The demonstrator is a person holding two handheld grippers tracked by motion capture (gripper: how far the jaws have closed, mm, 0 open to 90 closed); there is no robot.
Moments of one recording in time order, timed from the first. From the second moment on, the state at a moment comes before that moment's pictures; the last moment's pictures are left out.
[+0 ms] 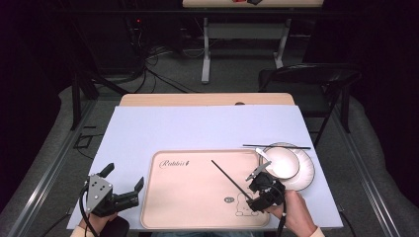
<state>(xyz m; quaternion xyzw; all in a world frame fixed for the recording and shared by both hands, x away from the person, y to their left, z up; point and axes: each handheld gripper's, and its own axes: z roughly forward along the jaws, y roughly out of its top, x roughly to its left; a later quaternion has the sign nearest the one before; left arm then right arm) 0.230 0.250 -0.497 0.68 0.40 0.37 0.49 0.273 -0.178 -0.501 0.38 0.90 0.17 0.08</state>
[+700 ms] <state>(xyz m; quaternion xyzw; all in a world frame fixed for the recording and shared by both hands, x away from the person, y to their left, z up) 0.231 0.250 -0.497 0.68 0.41 0.37 0.49 0.289 -0.257 -0.440 0.32 0.90 0.21 0.19</state>
